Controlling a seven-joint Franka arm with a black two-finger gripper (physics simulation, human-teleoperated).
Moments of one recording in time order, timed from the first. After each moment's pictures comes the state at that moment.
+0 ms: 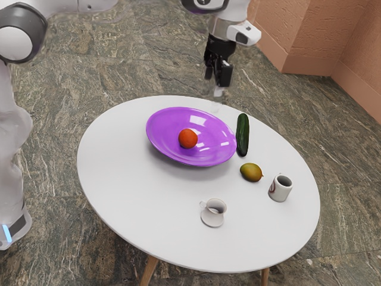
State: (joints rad) arm 0.00 0.00 0.00 -1.57 0.00 1.56 0.00
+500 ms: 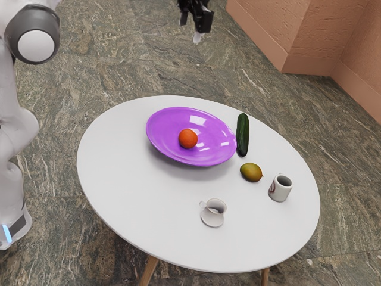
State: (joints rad) arm -0.63 0.01 0.86 -1.18 0.12 1.27 0.03
